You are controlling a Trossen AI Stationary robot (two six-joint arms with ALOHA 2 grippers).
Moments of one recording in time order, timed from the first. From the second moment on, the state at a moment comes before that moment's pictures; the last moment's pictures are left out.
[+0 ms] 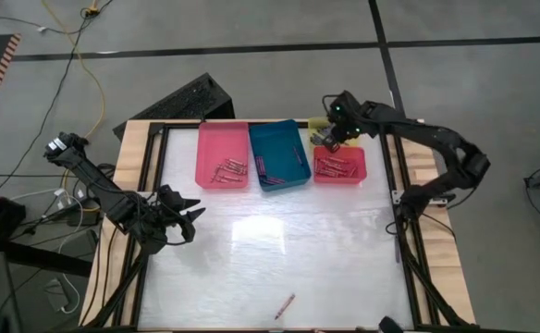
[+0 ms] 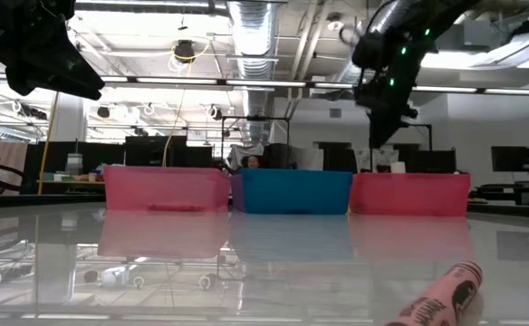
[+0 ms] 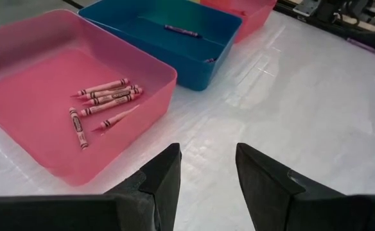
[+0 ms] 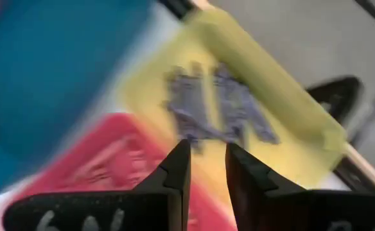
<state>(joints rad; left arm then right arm) -0.71 0.85 0.55 -0.59 -0.99 -1.03 -0.71 1.39 1.11 -0.72 0.15 0.02</state>
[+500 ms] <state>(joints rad) -0.71 0.85 0.55 -0.59 -1.00 -1.02 -0.12 1.21 1.12 -0.76 -0.15 0.09</state>
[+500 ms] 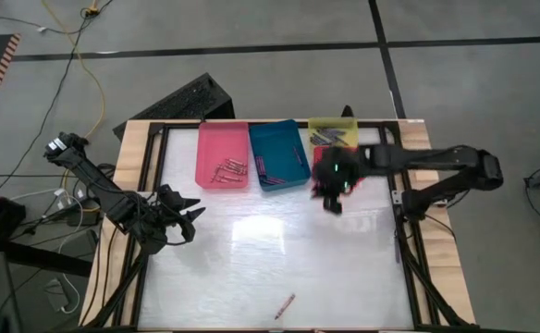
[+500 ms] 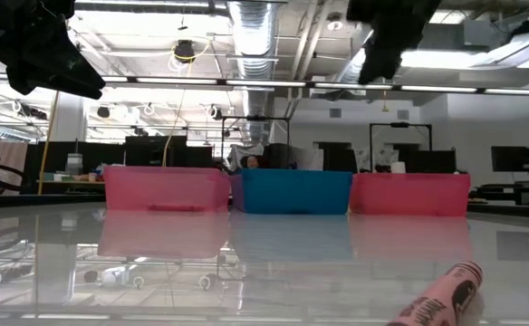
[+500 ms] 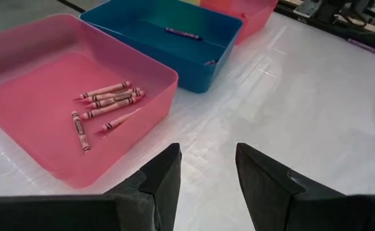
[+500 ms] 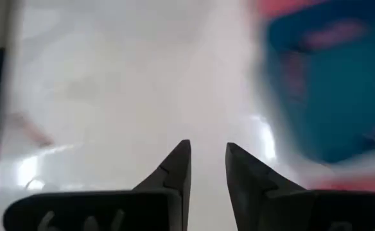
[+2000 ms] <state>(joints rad) -0.71 0.85 0.55 -0.58 -0.98 -1.04 0.56 1.84 1.24 -0.21 -0.06 0.04</state>
